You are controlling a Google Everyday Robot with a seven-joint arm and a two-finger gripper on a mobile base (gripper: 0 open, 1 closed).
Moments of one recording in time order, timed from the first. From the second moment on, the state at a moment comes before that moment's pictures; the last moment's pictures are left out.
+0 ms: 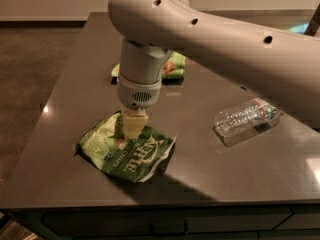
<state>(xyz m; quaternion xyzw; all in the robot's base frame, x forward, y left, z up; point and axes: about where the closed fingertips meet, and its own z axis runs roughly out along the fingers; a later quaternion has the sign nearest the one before) 0.465 0.068 0.841 -0.77 0.62 0.10 0.07</state>
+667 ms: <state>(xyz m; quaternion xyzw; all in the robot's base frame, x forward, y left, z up) 0.491 0.048 0.862 -0.75 0.65 0.12 0.08</state>
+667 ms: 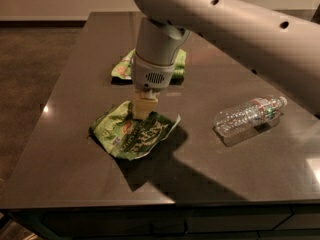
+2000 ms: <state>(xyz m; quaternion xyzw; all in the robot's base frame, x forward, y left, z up) 0.611 -0.063 0.885 -0.58 0.80 0.14 0.12</state>
